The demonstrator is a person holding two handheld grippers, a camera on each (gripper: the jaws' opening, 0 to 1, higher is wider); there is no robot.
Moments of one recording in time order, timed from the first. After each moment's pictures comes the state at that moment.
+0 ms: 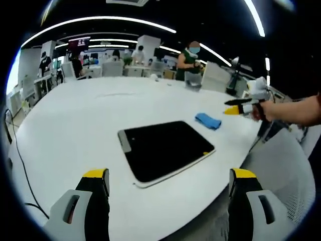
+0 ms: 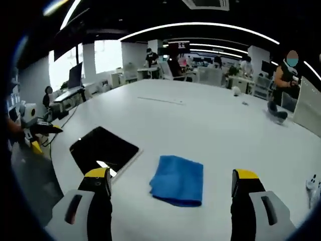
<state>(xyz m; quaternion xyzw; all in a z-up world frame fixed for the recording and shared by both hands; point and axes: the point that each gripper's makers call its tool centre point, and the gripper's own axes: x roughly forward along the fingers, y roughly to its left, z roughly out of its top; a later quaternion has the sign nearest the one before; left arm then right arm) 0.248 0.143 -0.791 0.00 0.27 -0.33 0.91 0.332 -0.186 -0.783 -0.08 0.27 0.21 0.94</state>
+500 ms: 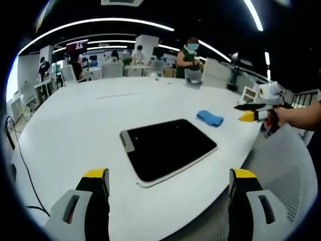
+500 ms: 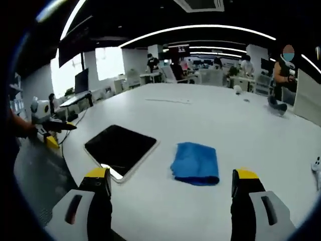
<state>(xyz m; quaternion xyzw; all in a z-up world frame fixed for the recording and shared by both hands) 0.248 0.146 -0.794 -0.01 0.28 -0.32 0.91 0.288 -0.161 -0.782 -0.05 0.25 0.23 0.94</state>
